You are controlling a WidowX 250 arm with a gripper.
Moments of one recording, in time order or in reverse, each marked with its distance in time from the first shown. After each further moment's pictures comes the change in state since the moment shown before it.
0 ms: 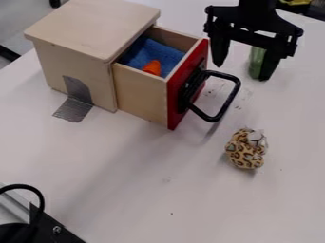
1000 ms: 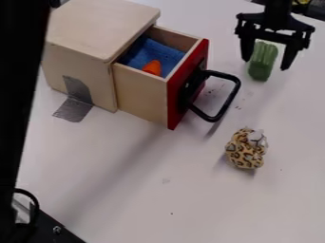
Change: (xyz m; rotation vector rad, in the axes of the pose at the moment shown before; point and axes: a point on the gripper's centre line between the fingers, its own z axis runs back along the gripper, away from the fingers) arm 0.103 -0.005 -0.073 -0.039 0.047 0.055
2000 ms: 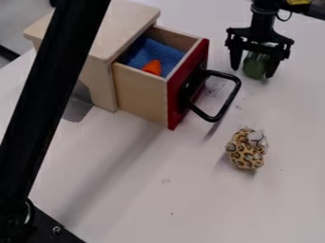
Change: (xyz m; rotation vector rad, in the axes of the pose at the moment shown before) arm 0.022 0.018 -0.045 0.011 0.045 0.026
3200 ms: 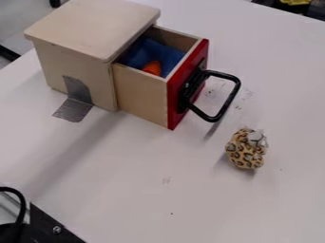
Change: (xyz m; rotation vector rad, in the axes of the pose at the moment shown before) arm -0.042 0.069 0.159 -0.044 -0.252 0.086
